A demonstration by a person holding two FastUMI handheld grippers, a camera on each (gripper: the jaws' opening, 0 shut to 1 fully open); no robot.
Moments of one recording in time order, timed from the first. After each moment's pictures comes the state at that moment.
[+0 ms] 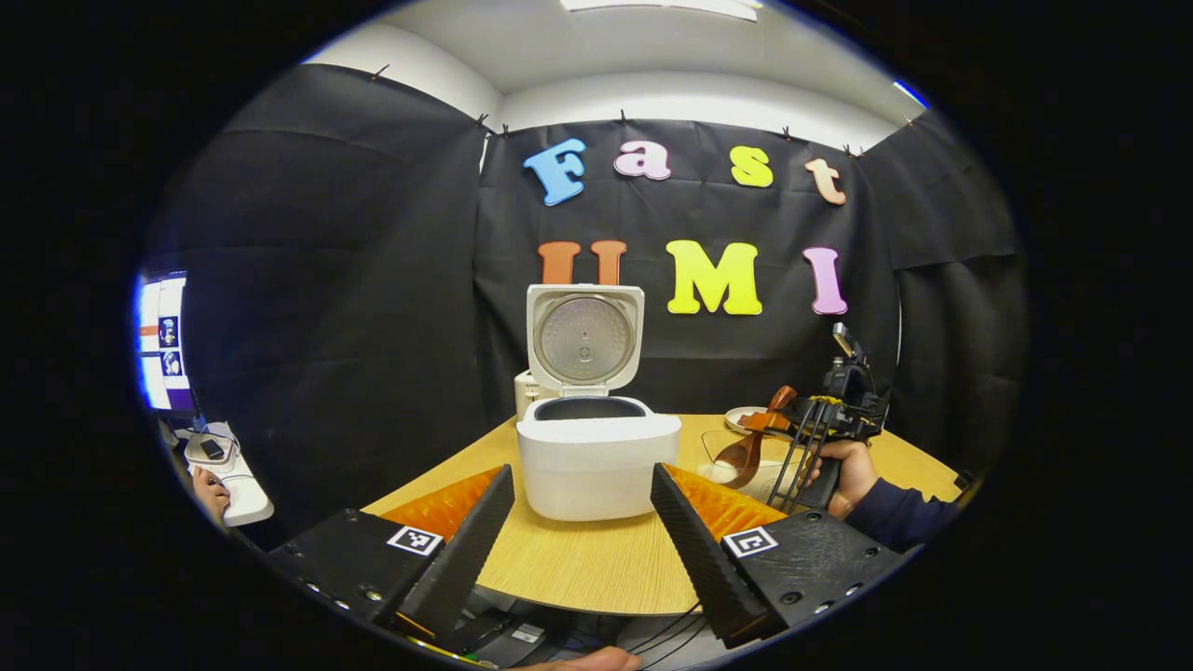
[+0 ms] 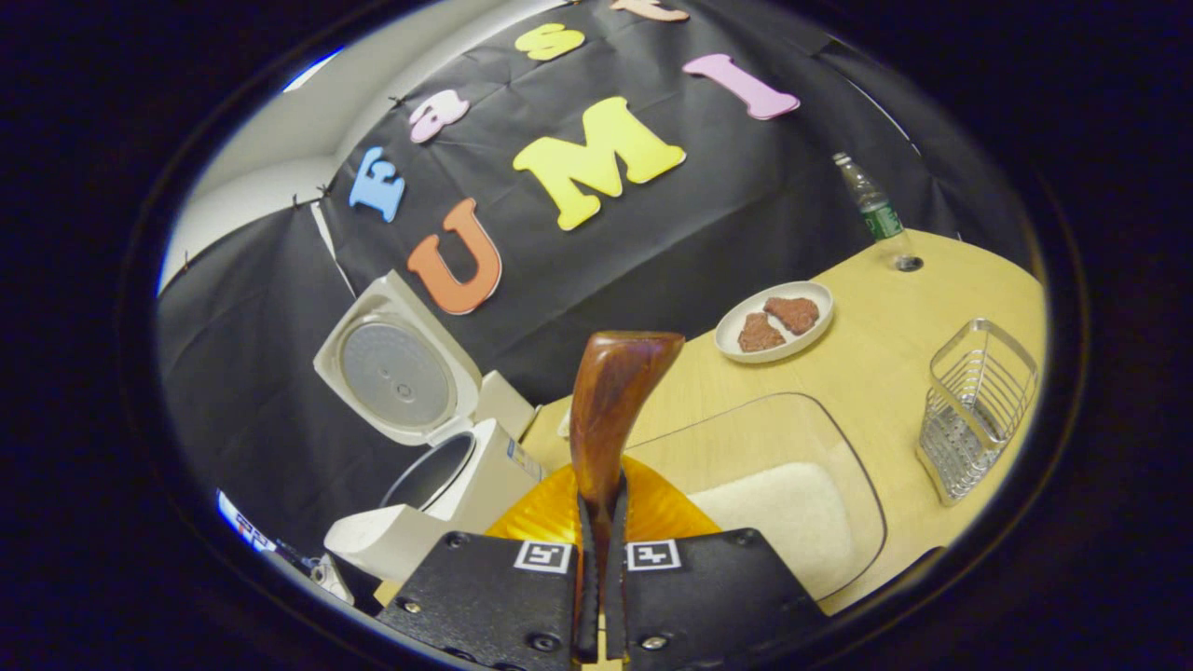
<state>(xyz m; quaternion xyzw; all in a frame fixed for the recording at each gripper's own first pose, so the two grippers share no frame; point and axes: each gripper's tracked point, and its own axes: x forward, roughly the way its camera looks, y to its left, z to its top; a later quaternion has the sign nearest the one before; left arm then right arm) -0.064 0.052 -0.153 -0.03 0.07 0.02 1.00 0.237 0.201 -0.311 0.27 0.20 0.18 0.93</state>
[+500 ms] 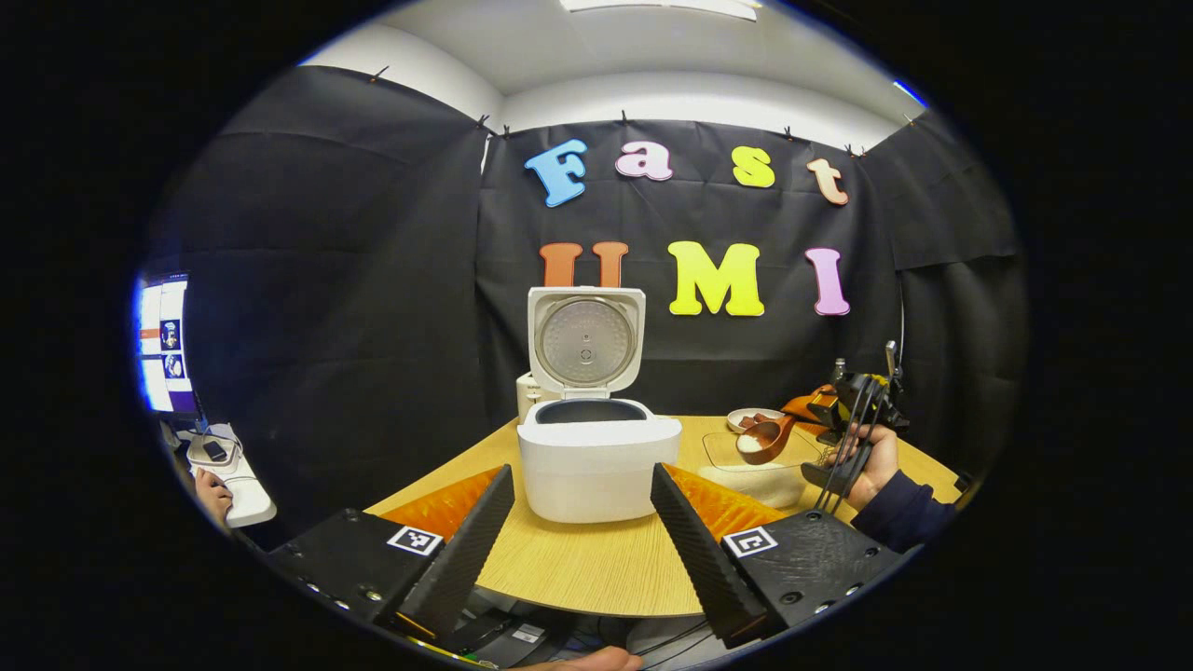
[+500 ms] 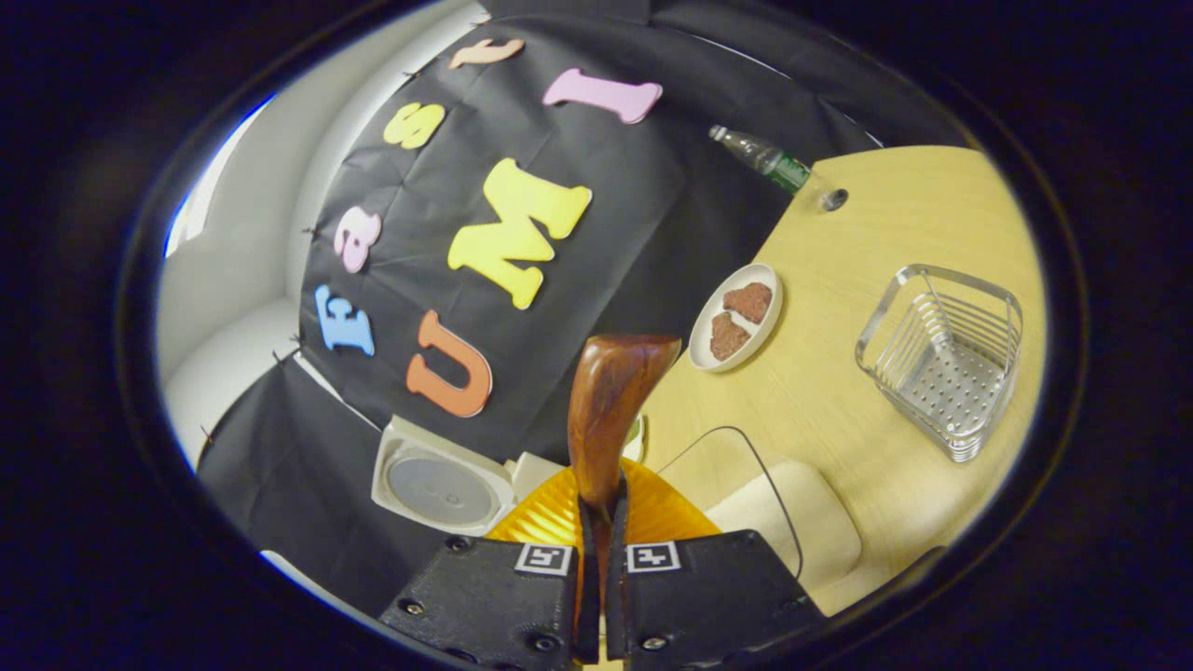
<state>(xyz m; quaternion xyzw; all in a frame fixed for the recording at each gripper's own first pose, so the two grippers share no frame) -0.062 0.050 -0.146 -0.03 0.07 0.02 1.00 0.244 0.137 -0.275 0.49 0.17 0.14 0.84</state>
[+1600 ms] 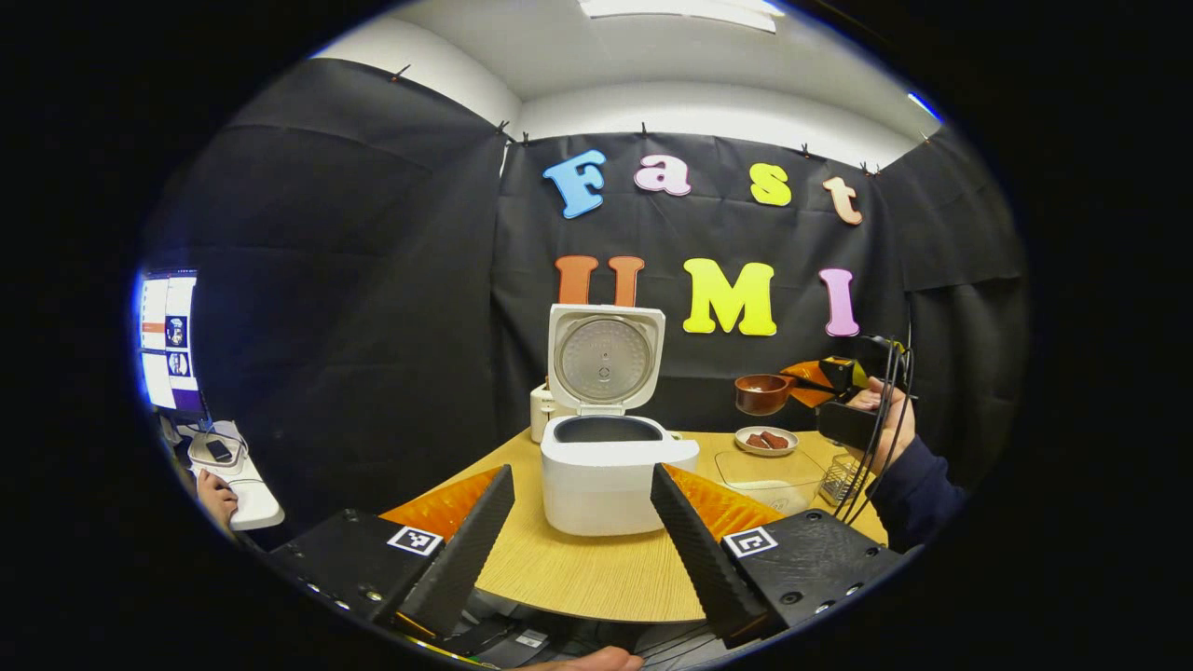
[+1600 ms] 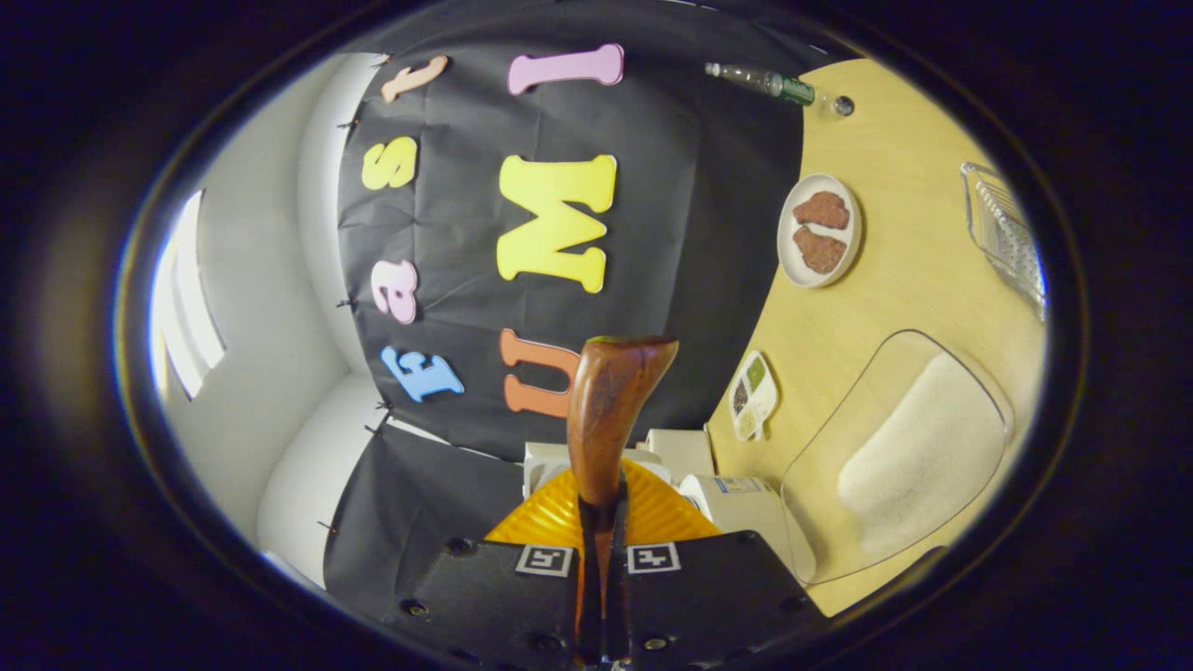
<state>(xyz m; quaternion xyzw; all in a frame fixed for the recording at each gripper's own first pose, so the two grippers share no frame) -0.062 0.083 -0.124 -0.05 0.05 0.04 1.00 0.244 0.222 -0.165 0.61 0.20 0.24 0.73</state>
